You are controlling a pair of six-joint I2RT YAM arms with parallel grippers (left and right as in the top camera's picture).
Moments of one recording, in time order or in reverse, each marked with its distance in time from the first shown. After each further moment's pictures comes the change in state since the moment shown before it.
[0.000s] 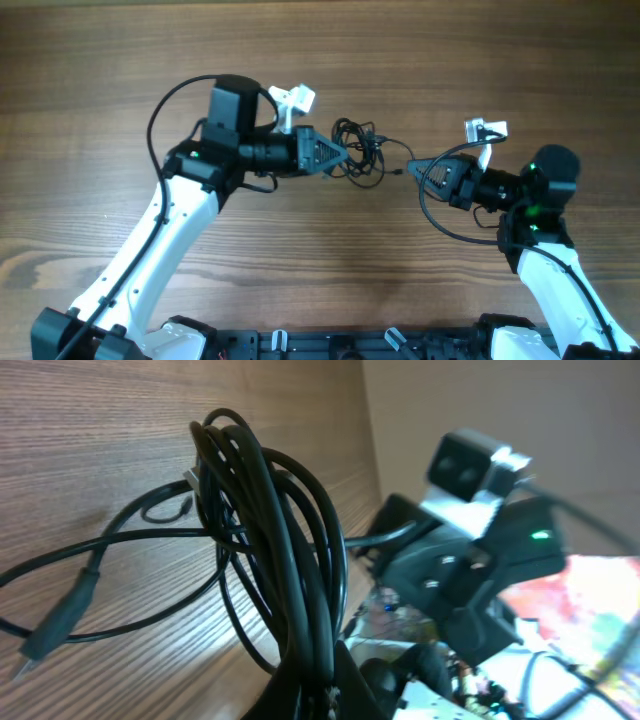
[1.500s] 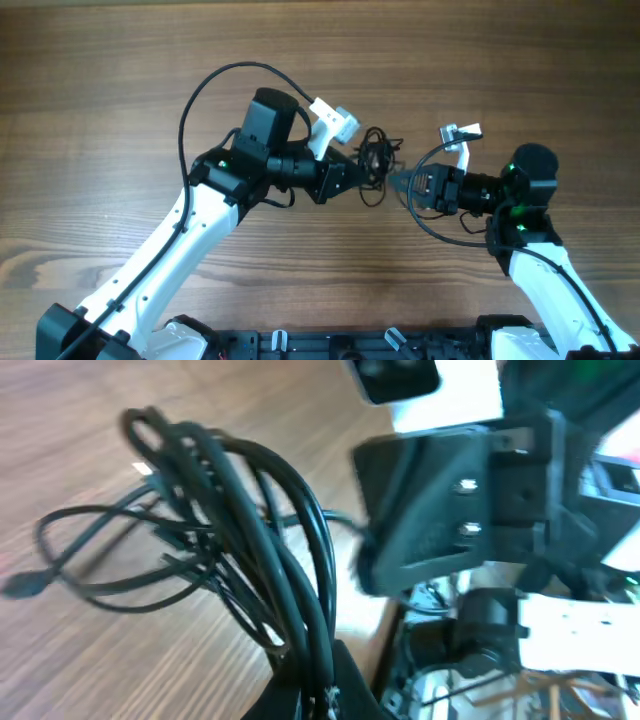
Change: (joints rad) left arm -0.138 0.000 0.003 -0.026 -0.085 0.476; right arm 0.108 -0.003 0.002 -0.092 -0.006 0.099
